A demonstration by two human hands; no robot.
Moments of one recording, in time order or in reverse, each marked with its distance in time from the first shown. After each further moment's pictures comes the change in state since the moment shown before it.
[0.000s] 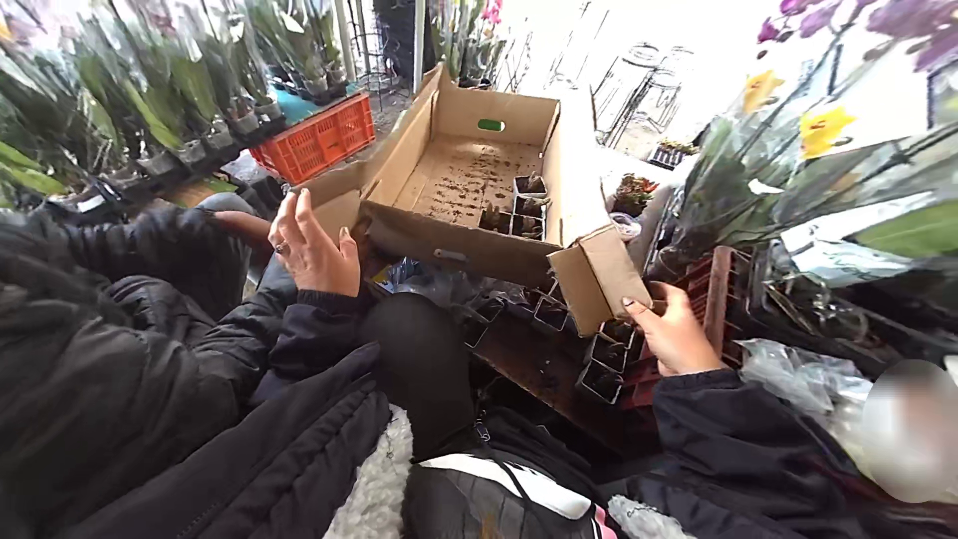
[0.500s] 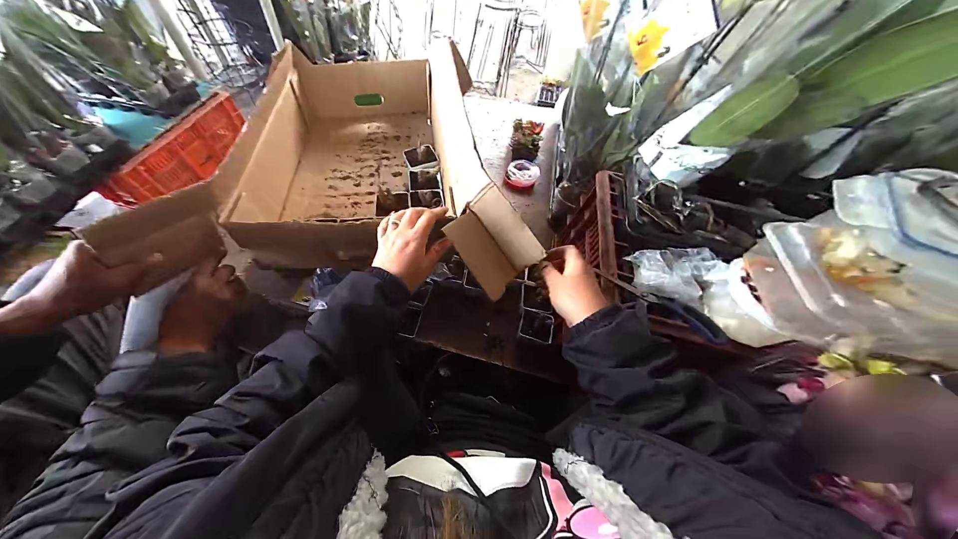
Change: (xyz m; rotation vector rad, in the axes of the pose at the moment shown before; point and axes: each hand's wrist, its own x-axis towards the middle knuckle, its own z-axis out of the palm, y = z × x) left_hand -0.041 0.155 0.144 -0.331 -0.714 0.693; right_hand -0.004 0.023 0.000 -0.230 0.061 0.052
